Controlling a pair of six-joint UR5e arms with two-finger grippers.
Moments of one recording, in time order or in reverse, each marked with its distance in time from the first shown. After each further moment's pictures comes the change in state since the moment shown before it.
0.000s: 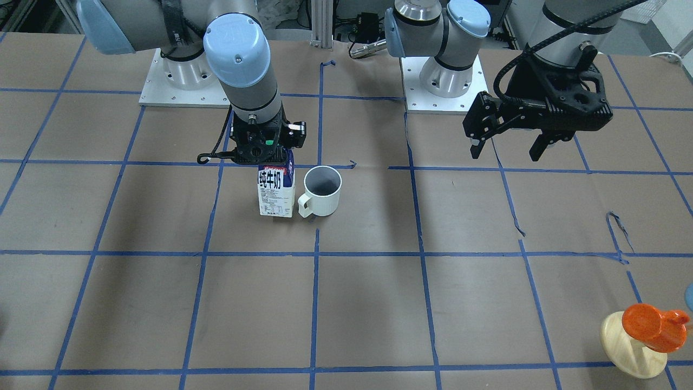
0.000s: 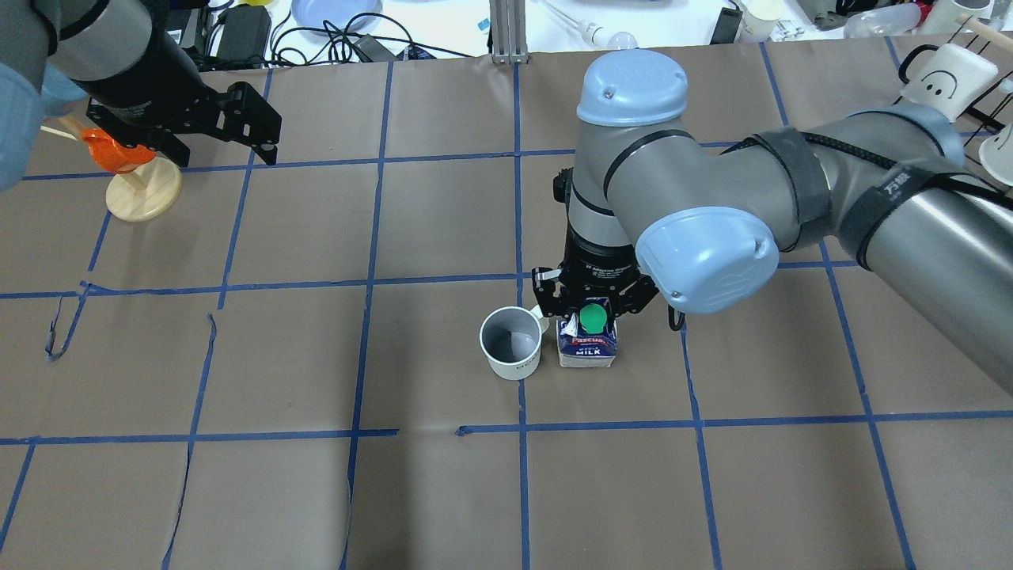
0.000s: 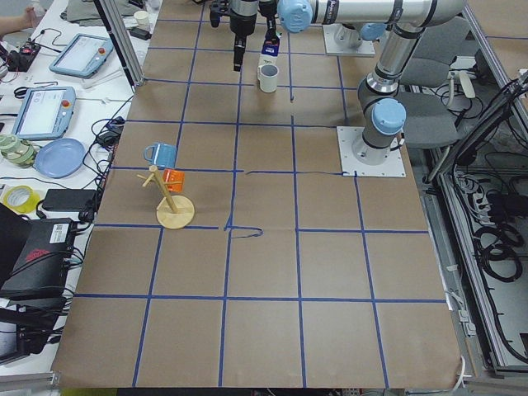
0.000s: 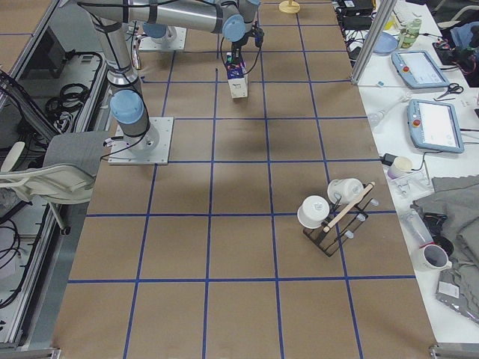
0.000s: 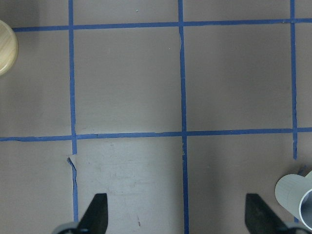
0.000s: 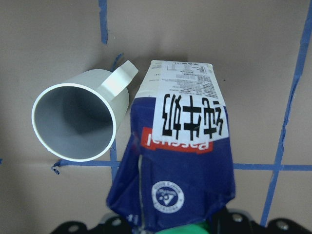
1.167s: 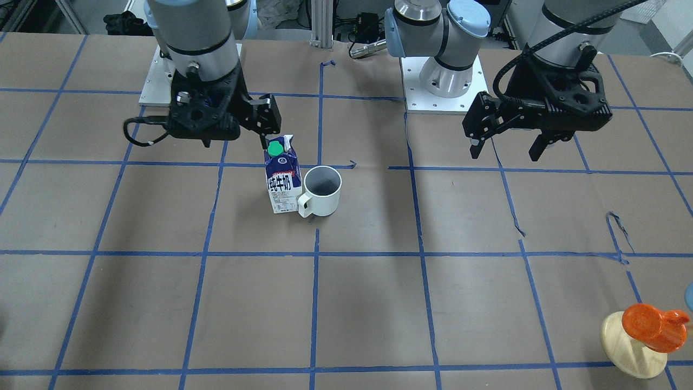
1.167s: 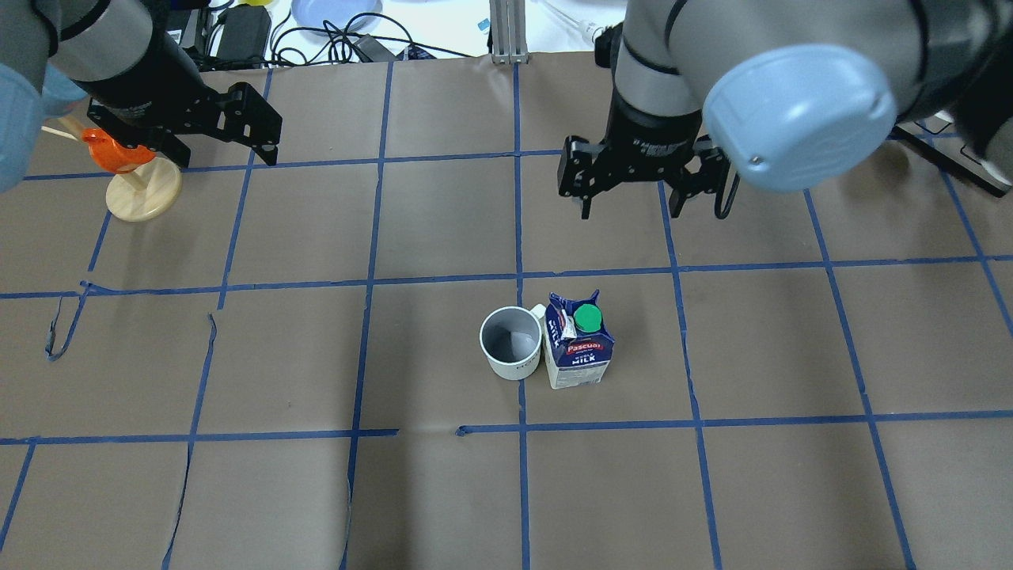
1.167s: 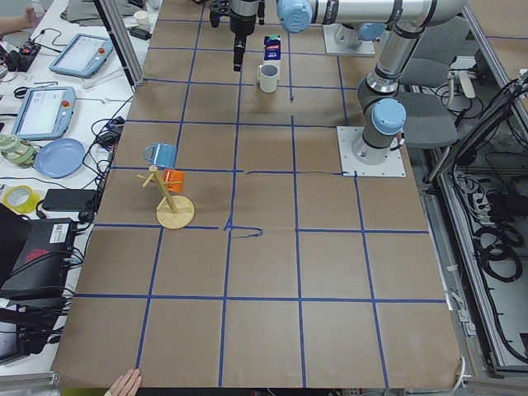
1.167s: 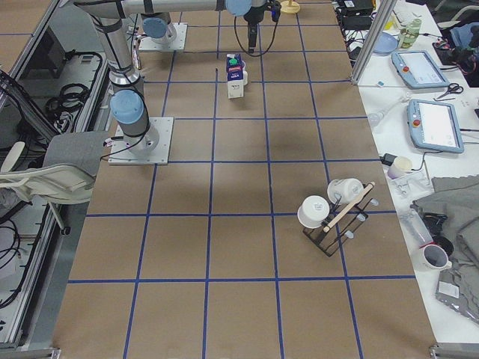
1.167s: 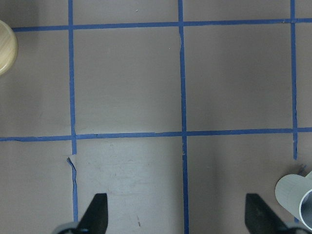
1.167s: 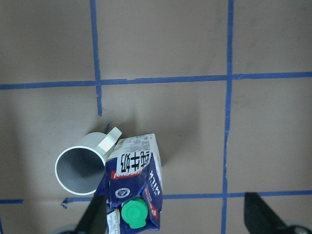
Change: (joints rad) left arm -0.001 0.001 -0.001 0.000 0.000 0.000; right arm -0.105 -0.028 -0.301 0.157 -0.083 -0.039
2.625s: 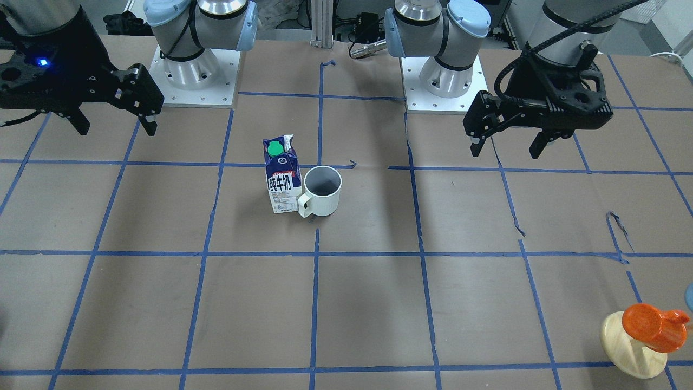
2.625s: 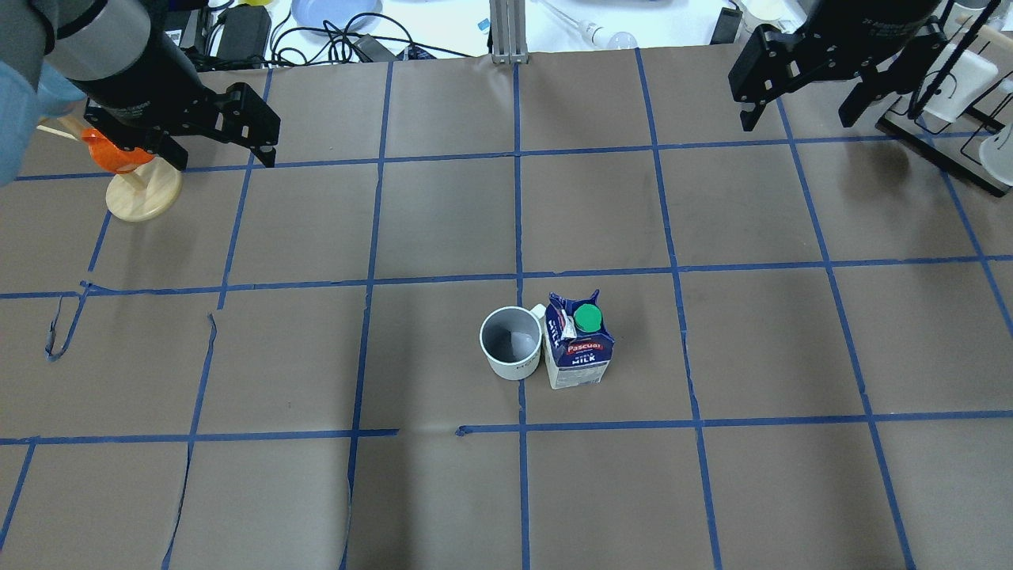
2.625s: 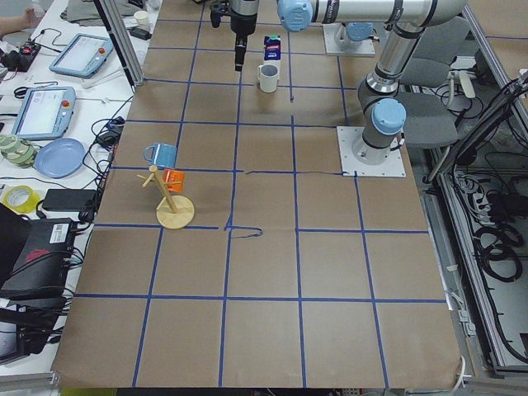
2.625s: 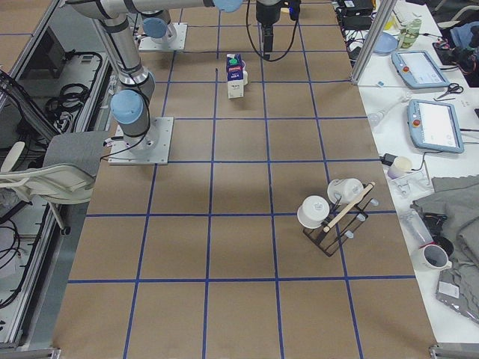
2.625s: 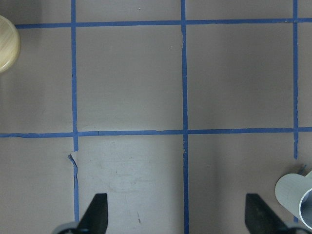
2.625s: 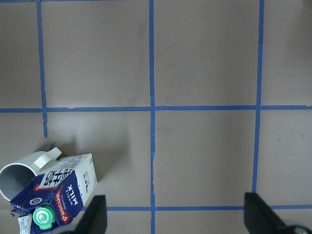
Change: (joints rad) left arm 0.000 -0.001 0.007 -0.021 0.006 -0.015; right arm -0.249 -0.058 -0.073 0.071 -0.007 -0.289
